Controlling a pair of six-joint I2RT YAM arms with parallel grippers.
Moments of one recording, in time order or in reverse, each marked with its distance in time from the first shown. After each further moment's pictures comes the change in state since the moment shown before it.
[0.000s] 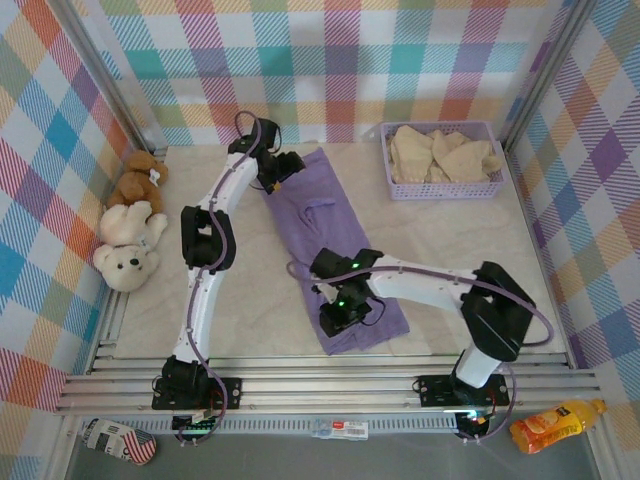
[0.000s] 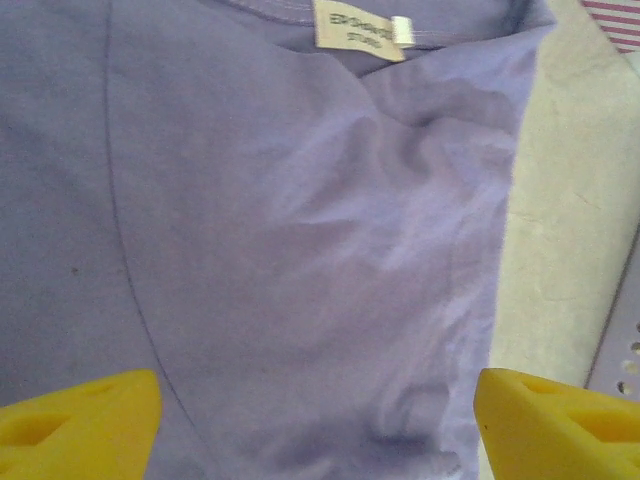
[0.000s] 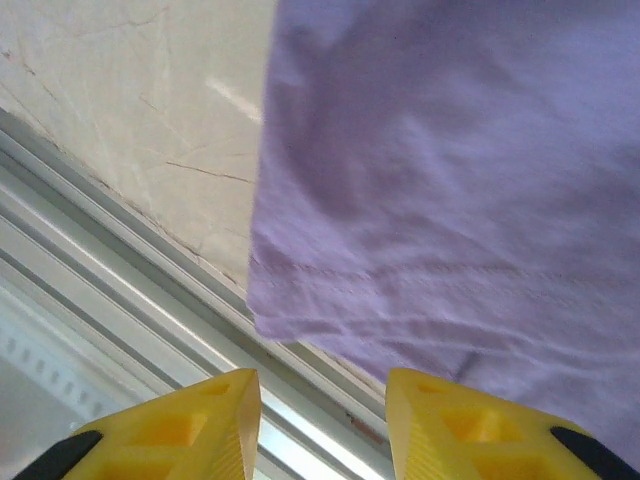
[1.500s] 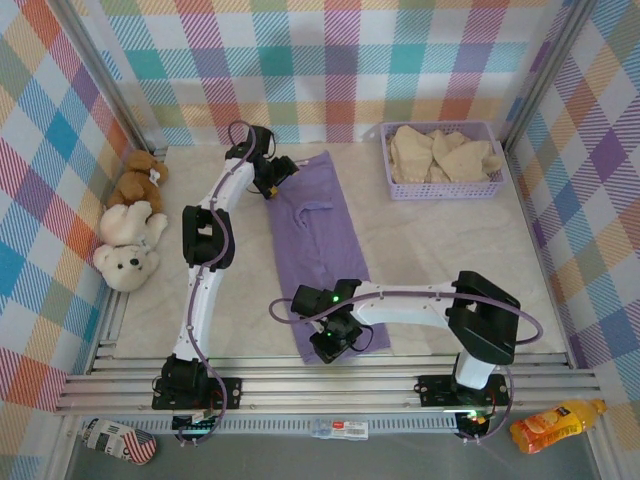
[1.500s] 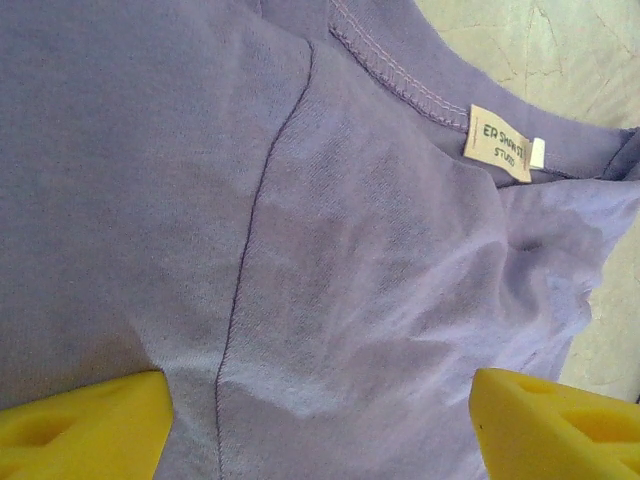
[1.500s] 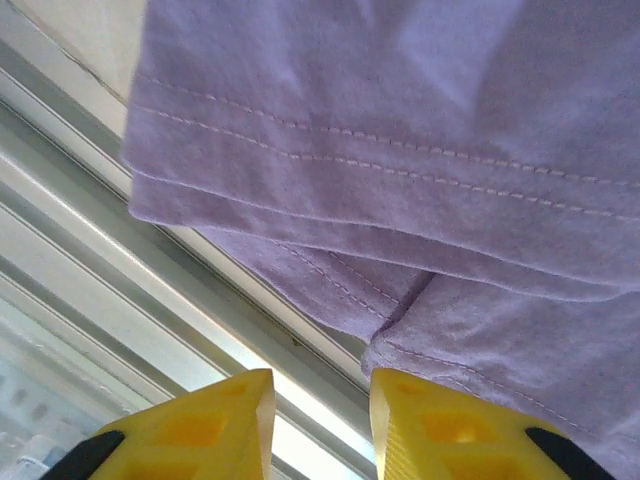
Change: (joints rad) left arm 0.038 0.076 0.002 0.074 0.011 -0.084; right arm 0.198 0.031 -0.034 0.011 0.099 0.095
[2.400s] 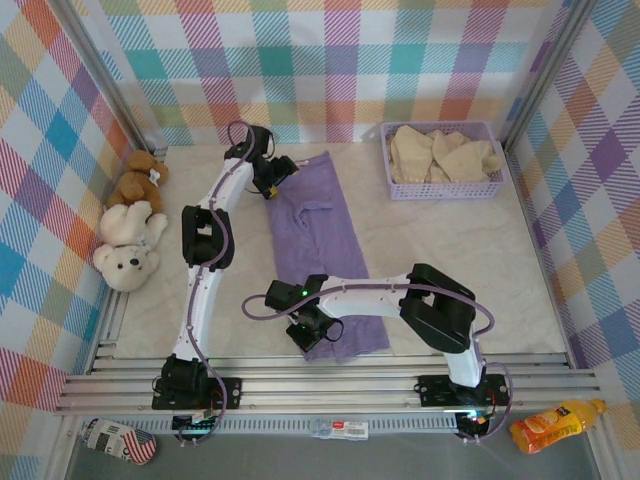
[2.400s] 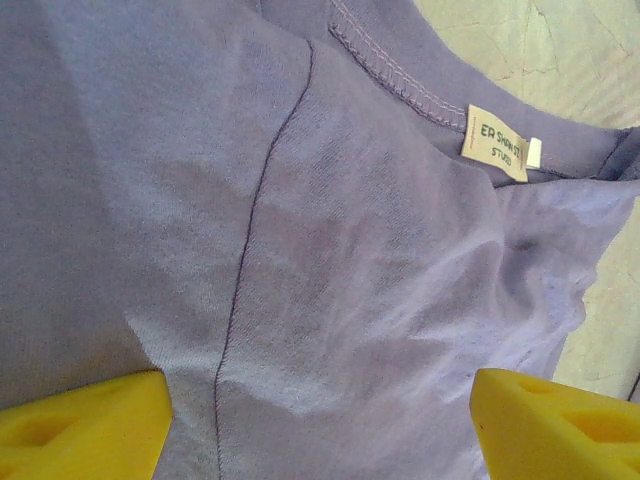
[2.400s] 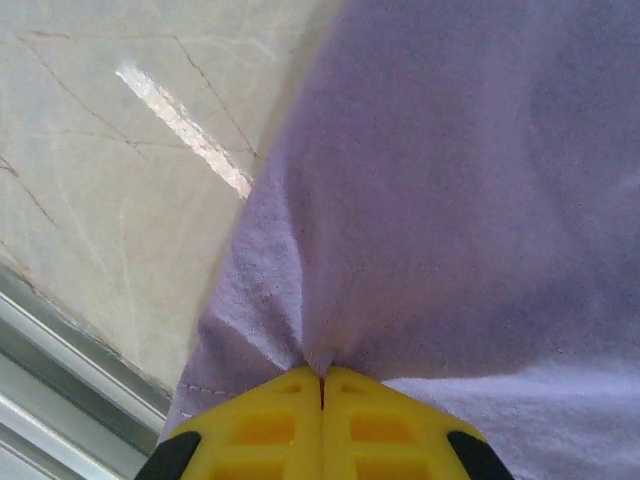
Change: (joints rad) left arm 0.005 0.000 0.000 0.000 0.018 0.000; right arm 0.000 0.237 0.215 0.056 0.116 -0.084
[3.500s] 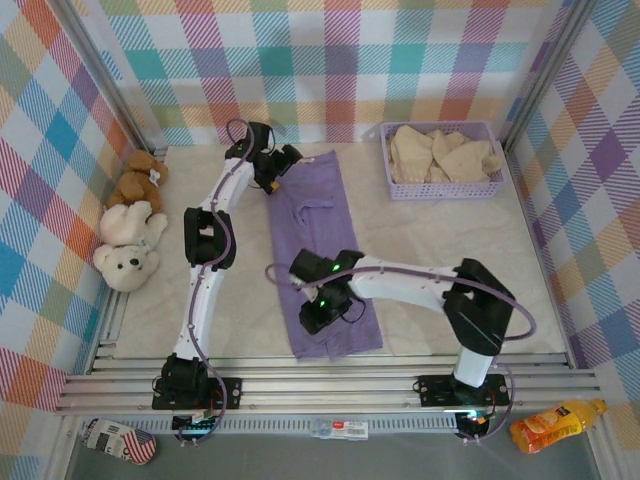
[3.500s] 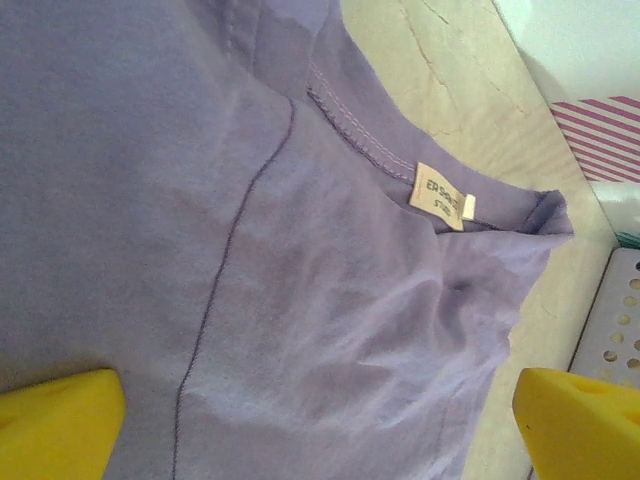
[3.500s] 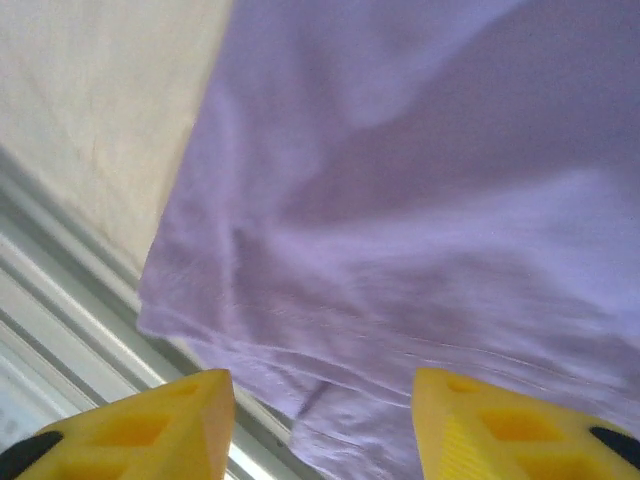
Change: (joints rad) left arm 0.003 0.047 0.090 0.069 0.030 -0.071; right arm -0.184 -0.217 -0.075 -0.016 -0.118 -0.034
